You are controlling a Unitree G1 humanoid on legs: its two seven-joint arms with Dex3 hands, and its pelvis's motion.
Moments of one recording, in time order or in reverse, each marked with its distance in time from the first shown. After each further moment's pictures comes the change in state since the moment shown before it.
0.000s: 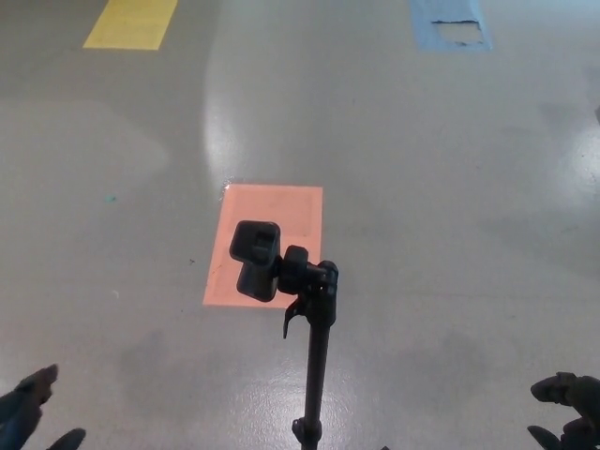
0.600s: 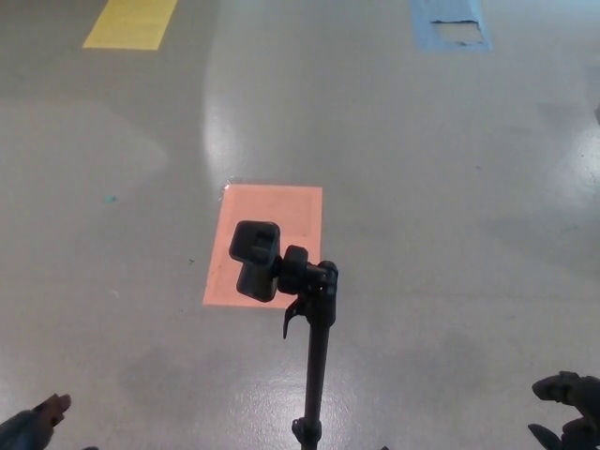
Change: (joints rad) left_arm -0.005 -0.031 -0.063 -0.004 -0.077 0.079 -0.127; right_arm 0.016 0.000 -0.031 -0.004 0.021 -0.013 0.004
